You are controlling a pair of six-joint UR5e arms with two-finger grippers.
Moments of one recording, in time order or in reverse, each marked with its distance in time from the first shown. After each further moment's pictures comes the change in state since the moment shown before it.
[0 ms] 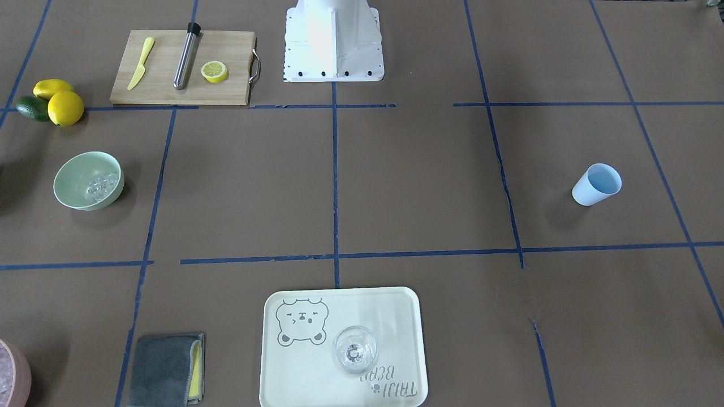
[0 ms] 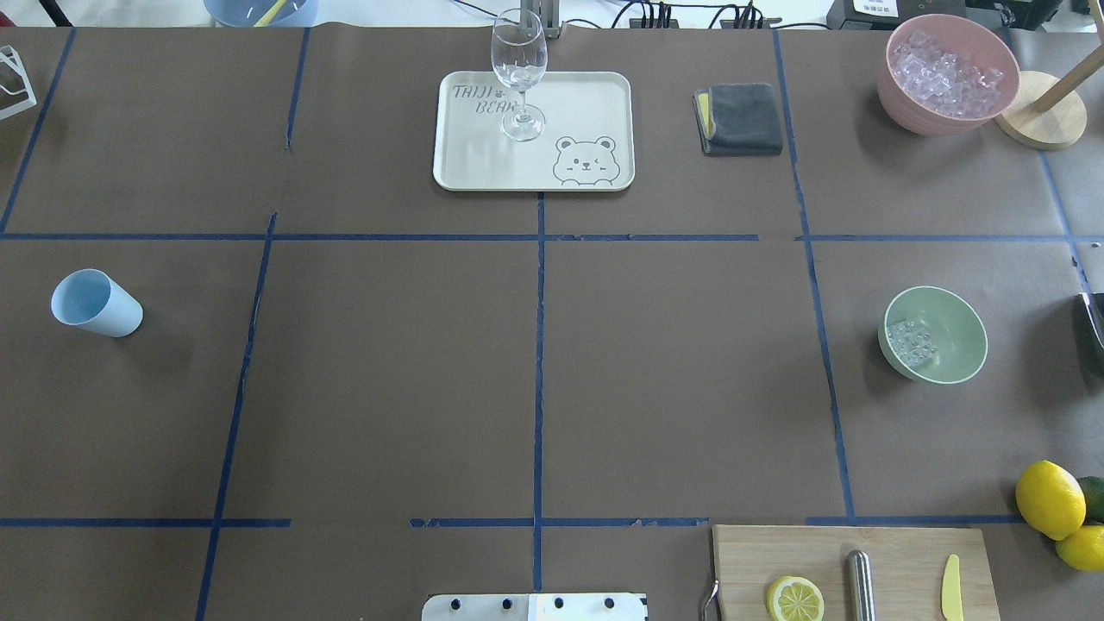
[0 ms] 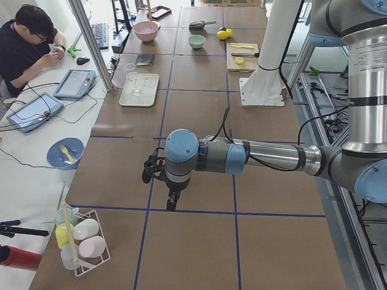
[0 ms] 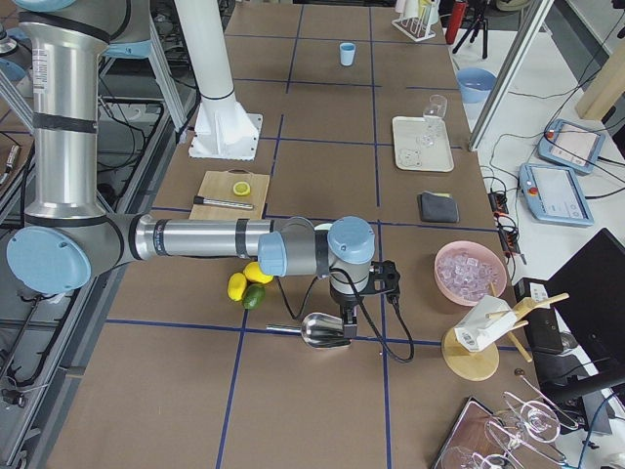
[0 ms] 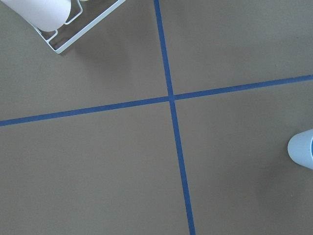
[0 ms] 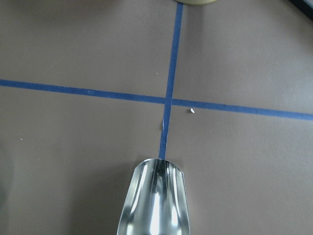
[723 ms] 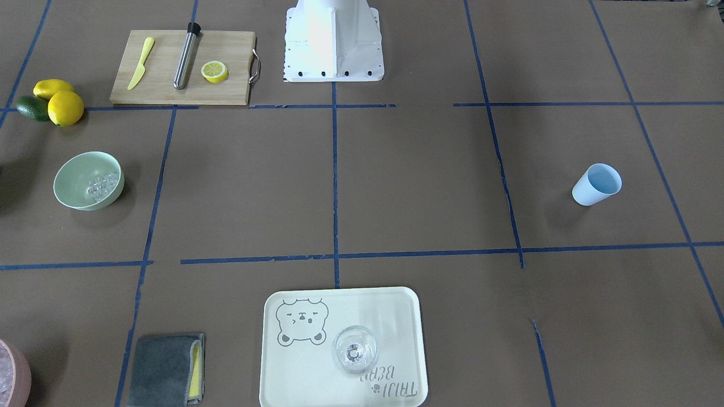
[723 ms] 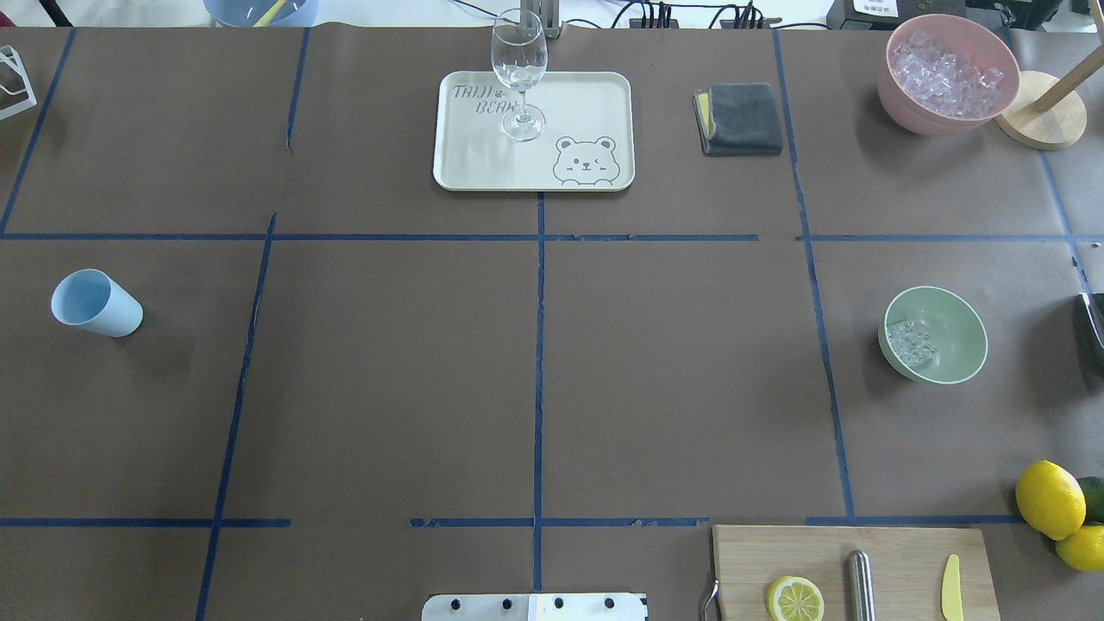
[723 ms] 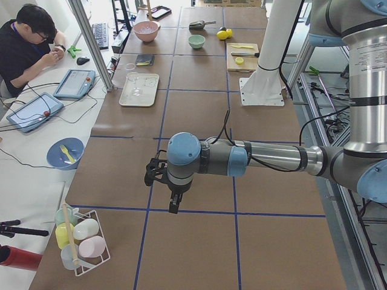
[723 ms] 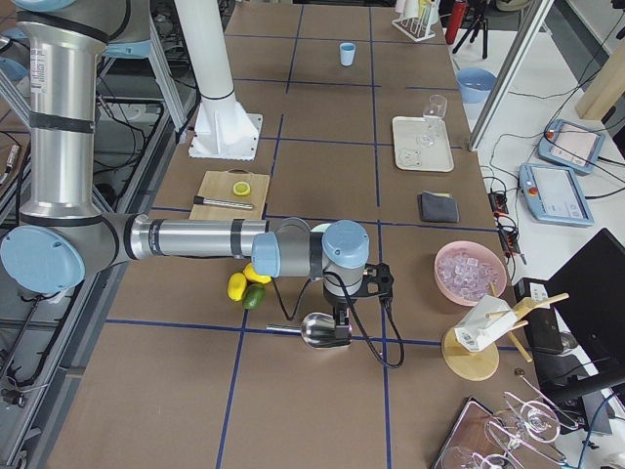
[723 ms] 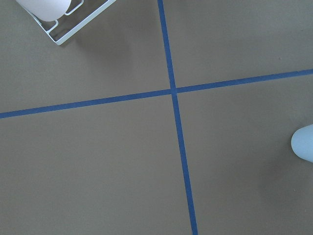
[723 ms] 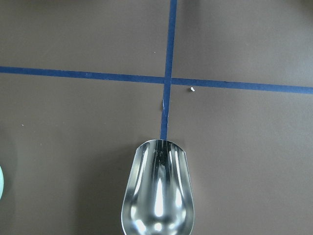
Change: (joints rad) left arm 0.001 0.013 0.003 -0.005 -0.002 0.002; right arm 0.002 -0.008 0.006 -0.013 0.038 -0.002
